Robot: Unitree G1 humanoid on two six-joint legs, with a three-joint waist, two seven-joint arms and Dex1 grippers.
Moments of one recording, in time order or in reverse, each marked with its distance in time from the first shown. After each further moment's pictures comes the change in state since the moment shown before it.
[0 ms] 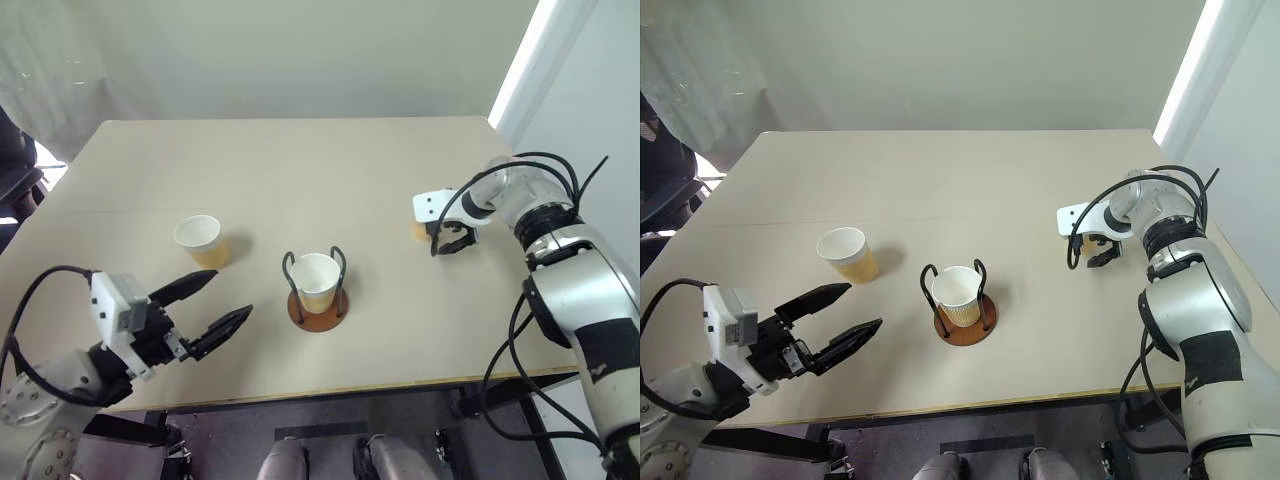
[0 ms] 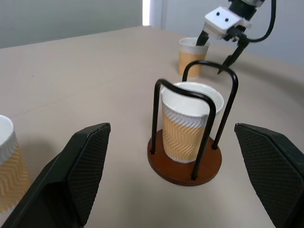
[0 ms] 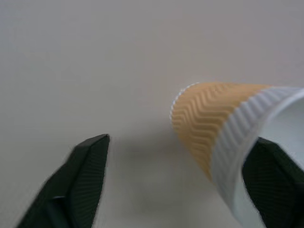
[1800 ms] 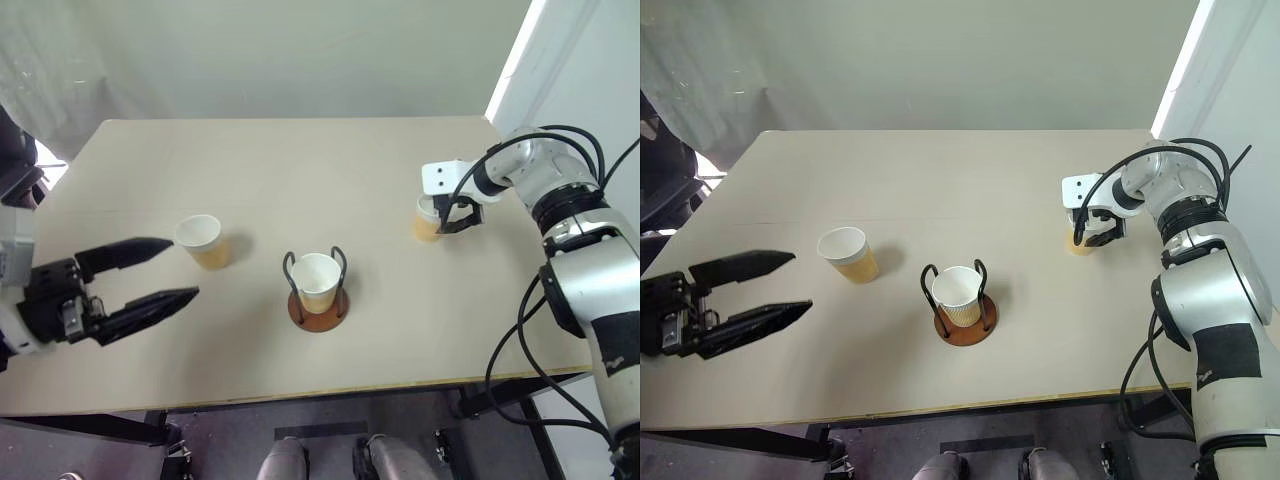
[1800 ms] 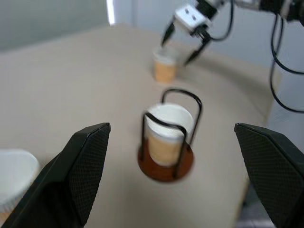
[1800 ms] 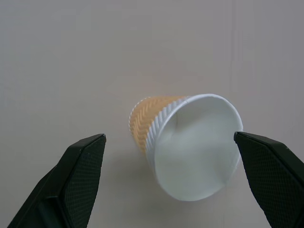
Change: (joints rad) left arm -0.155 0.319 0.375 0.062 -0.327 0.383 -0.163; right arm -0.073 -0.052 -0.021 -0.028 0.099 -0.020 0.038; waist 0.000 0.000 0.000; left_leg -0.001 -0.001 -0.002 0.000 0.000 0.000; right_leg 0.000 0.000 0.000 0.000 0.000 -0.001
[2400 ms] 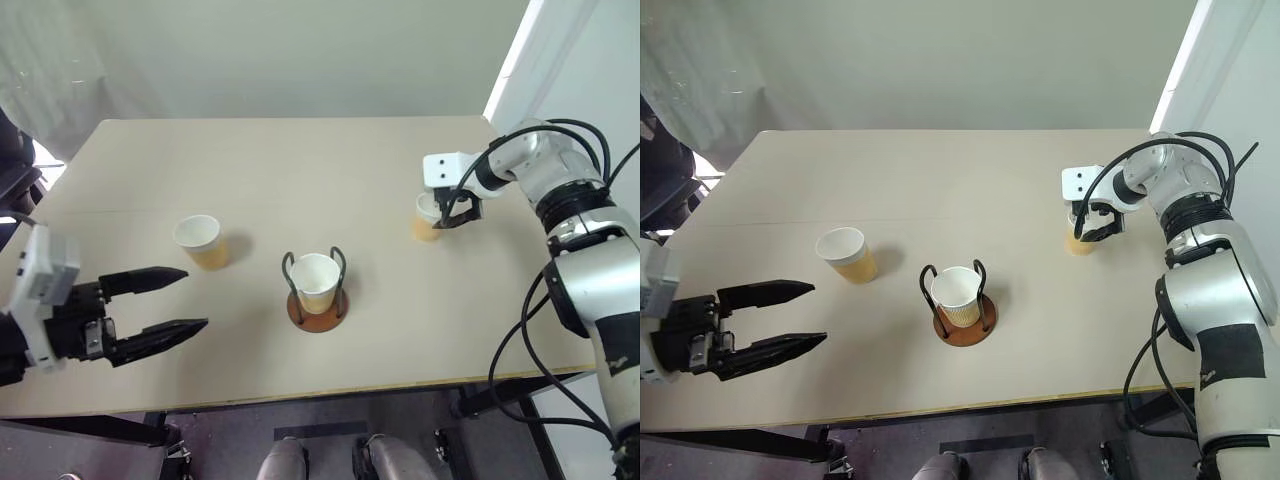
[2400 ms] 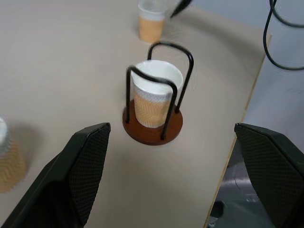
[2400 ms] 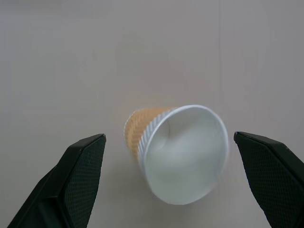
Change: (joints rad) left arm 0.082 0.059 -0.017 0.023 0.074 0.020 -0.139; right arm -0.001 -0.006 0.000 -0.034 0.056 0.002 0.020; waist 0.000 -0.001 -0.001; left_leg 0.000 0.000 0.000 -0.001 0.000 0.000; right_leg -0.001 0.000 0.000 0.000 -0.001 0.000
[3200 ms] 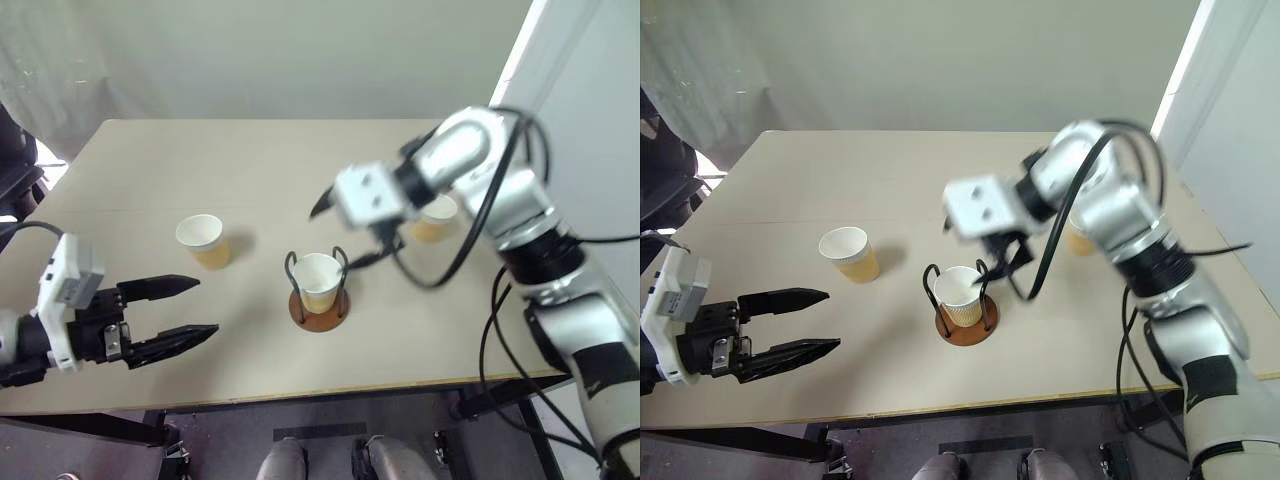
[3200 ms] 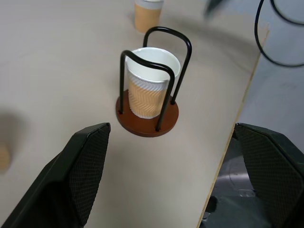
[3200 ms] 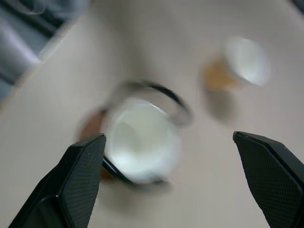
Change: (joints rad) left arm 0.017 -0.003 -0.106 0.011 0.068 -0.038 -0.009; right arm 0.161 -0.024 -0.082 -1.029 0.468 0.472 0.278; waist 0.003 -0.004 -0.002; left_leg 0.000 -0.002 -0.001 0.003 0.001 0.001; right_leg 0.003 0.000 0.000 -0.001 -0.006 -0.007
